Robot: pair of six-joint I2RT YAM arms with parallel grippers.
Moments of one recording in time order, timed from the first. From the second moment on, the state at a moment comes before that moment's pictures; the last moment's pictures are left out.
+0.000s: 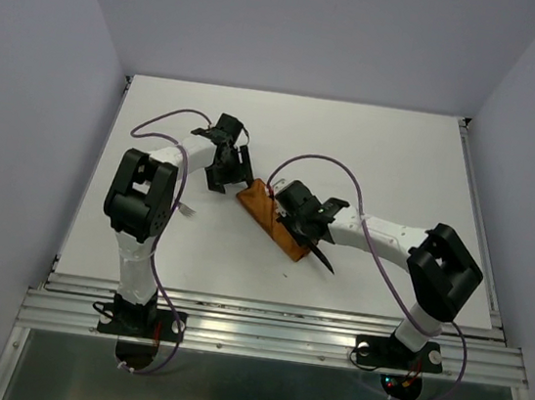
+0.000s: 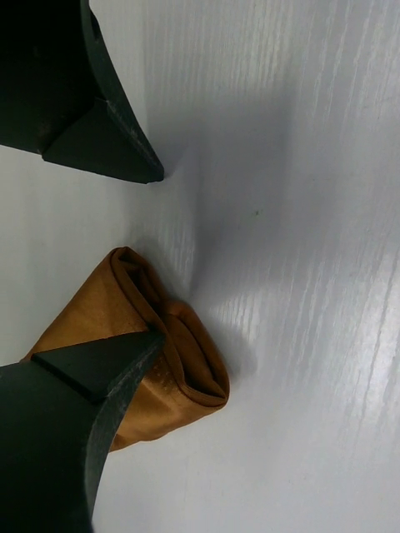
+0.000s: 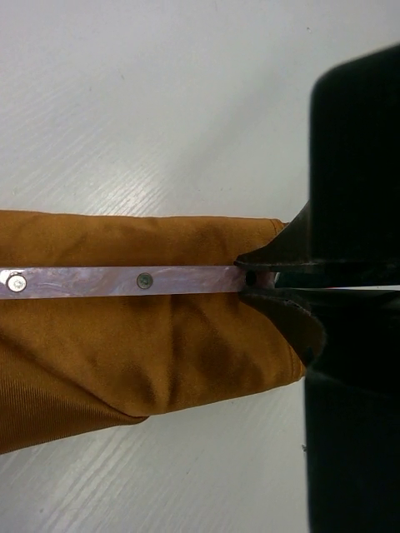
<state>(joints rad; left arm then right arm) -0.34 1.95 1.36 -0.57 0.05 -0.62 0.87 1.70 1.11 -0.49 0.26 0.00</state>
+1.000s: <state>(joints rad) -0.36 1.96 1.37 -0.53 0.07 -0.61 0.87 1.95 1.39 -0.55 0.27 -0.09</state>
